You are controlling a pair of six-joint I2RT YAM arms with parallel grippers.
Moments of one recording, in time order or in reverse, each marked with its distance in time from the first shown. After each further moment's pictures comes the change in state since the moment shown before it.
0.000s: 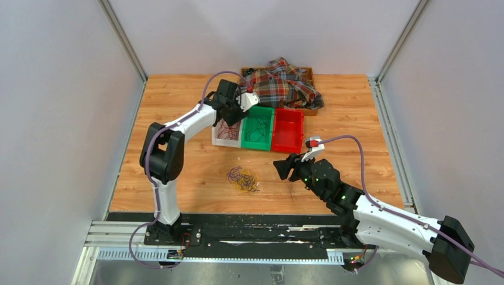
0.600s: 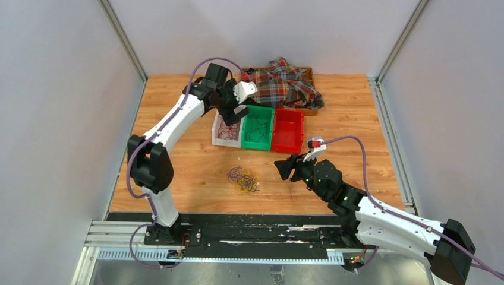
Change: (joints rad) left arm 0.024 -0.124 0.219 -0.383 0.218 -0.006; right arm 0.000 -0.034 0.000 -0.019 0.000 0.001
